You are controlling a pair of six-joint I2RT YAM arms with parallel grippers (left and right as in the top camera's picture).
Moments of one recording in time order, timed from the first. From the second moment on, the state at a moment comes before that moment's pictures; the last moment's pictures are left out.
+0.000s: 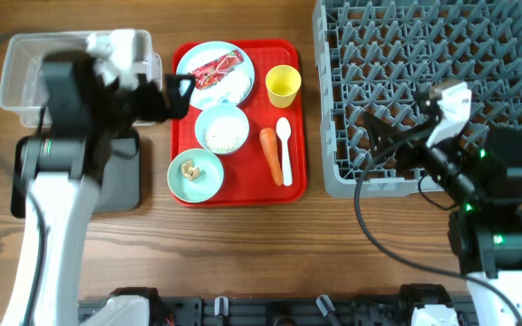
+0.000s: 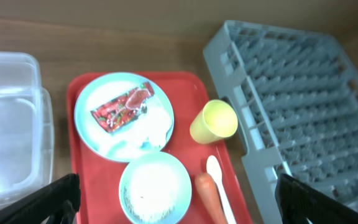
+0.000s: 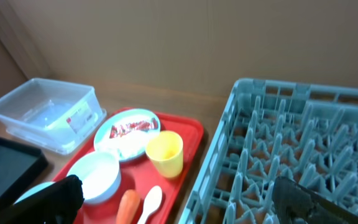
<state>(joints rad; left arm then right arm) -0.02 1.30 1.28 -0.66 0.41 -0.13 0.00 0.86 0.85 -0.31 -0.47 0.00</state>
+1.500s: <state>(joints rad) -0.20 2.28 1.70 -0.52 0.21 0.20 0.00 0.96 0.87 -0.43 -0.50 0.02</state>
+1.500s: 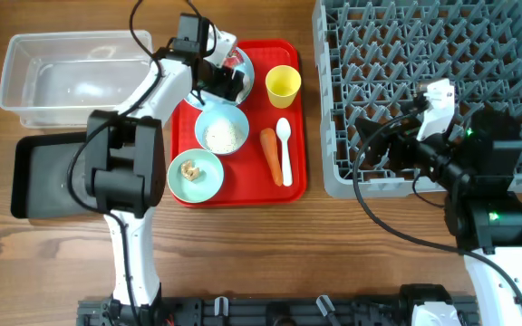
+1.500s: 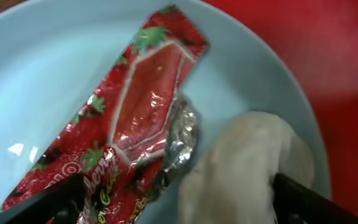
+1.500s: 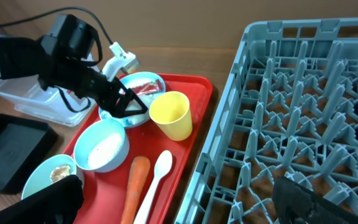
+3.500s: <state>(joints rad) 0.20 2.02 1.72 -0.71 -0.09 -0.20 0.00 0.98 0.87 -0.43 -0.50 0.02</state>
